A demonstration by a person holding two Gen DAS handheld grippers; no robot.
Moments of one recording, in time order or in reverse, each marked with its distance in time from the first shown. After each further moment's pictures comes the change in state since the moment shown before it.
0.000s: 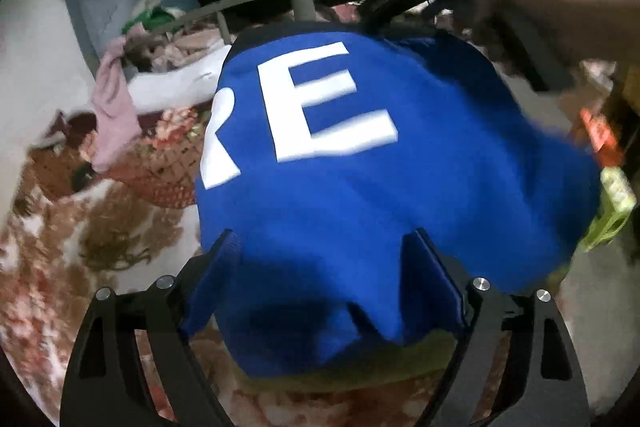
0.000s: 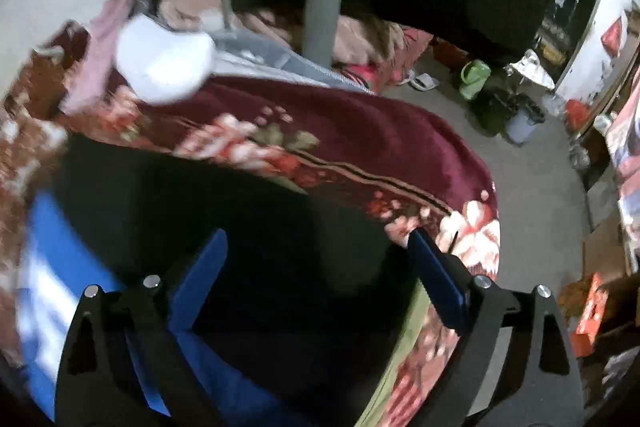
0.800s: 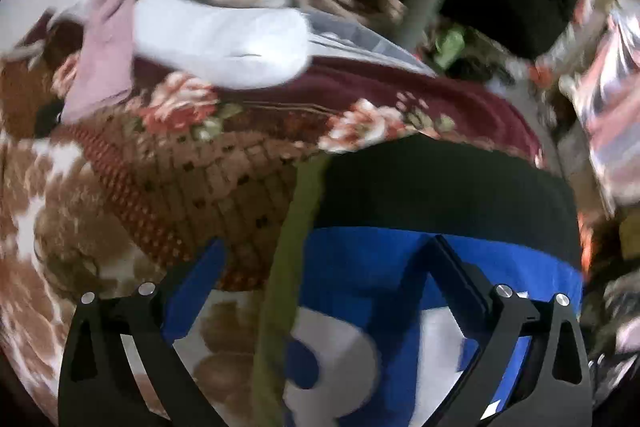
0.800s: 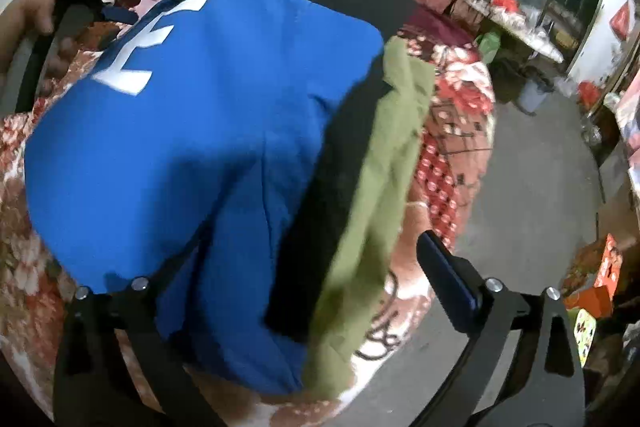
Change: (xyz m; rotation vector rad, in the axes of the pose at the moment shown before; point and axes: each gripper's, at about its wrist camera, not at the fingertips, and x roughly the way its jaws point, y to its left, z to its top) left arm 0.119 0.155 0.135 -0.464 0.183 -0.106; right arm -0.104 0.006 -0.199 -0.008 0.017 0.095
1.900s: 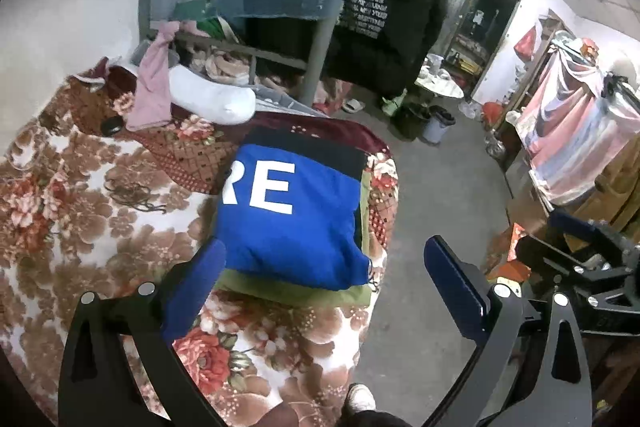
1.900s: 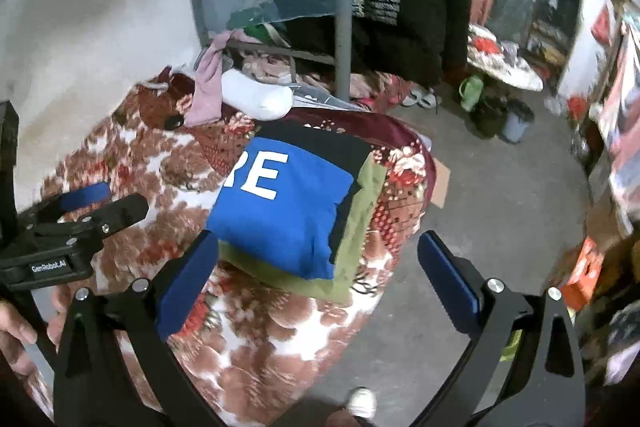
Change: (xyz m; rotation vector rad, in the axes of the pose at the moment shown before) left arm -0.374 -0.131 -0.184 0.038 -0.194 -0.084; right arm -0.353 0.003 0.046 0.038 -0.137 0.061
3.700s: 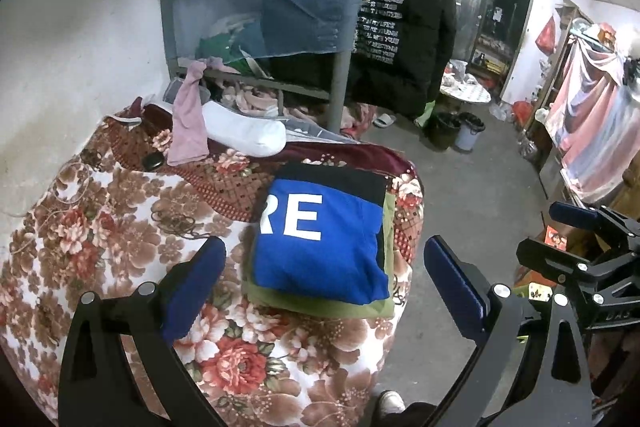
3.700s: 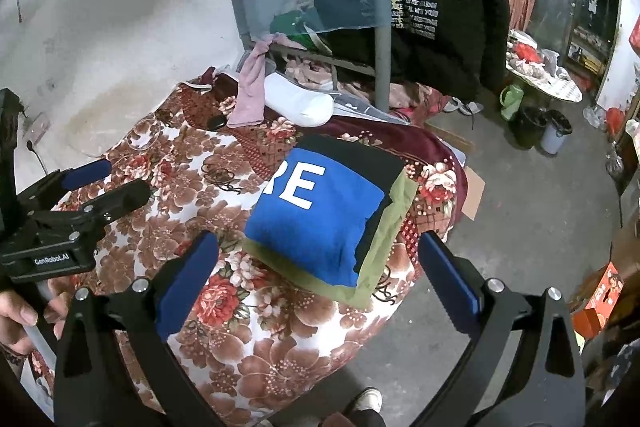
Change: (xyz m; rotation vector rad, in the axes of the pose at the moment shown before) left arm -0.051 -0.030 0.037 0.060 -0.047 0.145; right arm -0.023 -0.017 0.034 -0.026 0.010 0.177
